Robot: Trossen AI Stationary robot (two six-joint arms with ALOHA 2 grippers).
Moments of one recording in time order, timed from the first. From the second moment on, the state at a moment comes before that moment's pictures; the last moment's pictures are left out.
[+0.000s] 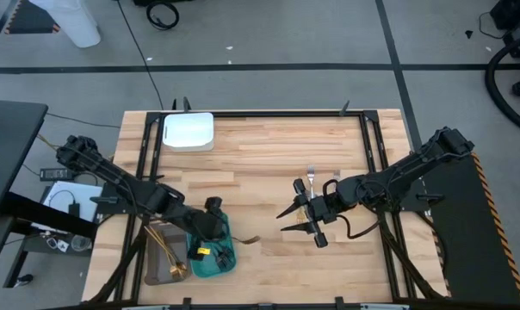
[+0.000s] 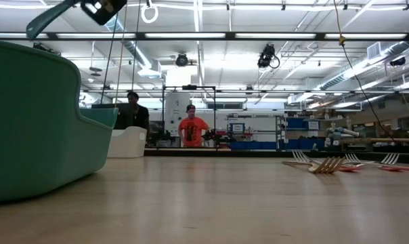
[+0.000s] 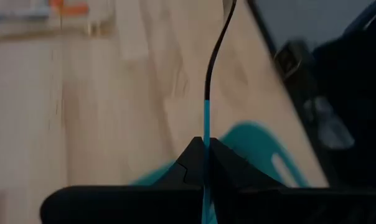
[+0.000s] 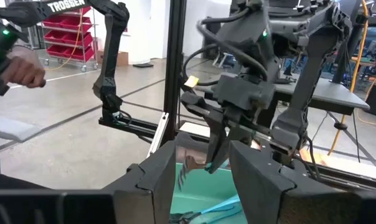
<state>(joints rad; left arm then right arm) -0.50 1.33 1.02 -0.48 -0.12 -0.25 0.40 1.31 0.82 0.48 0.06 -0.11</state>
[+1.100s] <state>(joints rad) -0.52 1.61 1.33 -1.21 -0.08 -0.04 0.35 1.39 0.82 0.48 0.06 -0.06</state>
